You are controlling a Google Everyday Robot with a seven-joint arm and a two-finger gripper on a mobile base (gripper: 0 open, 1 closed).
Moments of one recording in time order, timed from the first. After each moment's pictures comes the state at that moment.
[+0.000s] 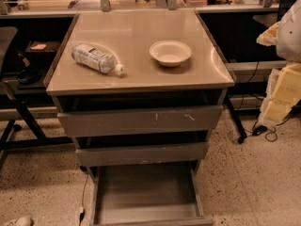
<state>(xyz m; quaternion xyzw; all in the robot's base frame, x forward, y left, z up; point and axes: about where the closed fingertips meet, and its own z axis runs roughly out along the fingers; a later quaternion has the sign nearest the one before) 0.438 -0.217 0.976 -0.60 0.78 -0.03 0.16</state>
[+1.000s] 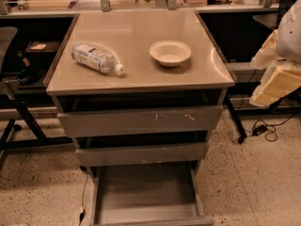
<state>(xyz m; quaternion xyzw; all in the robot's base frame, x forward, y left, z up) 0.438 -0.217 0.976 -0.60 0.78 -0.03 0.16</state>
